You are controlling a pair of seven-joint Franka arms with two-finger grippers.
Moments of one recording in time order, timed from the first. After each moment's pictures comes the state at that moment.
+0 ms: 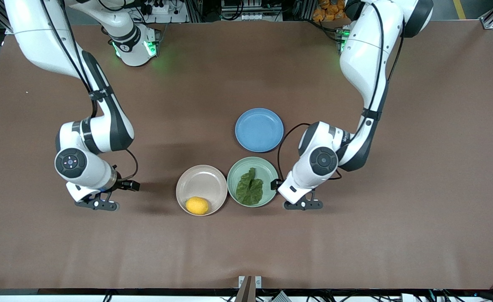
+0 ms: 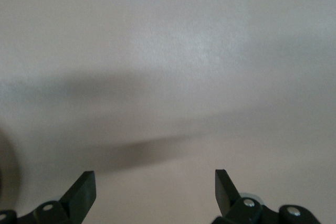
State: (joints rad) left arm -0.54 0.86 0.06 -1.29 -0.19 2.20 -0.40; right arm 0.13 0.56 0.02 -1.68 -0.16 2.17 0.38
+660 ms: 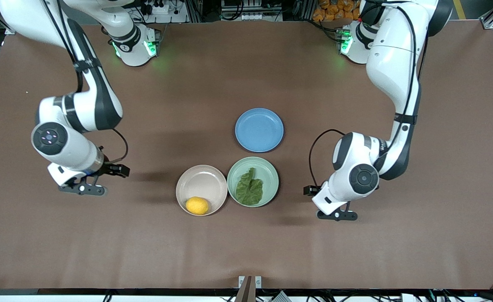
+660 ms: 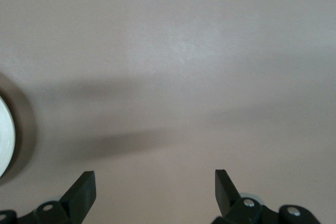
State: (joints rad) left arm -0.41 0.83 0.06 -1.29 -0.13 2.07 -0.24; right arm 0.13 0.37 0.02 -1.77 -0.16 2.08 0.33
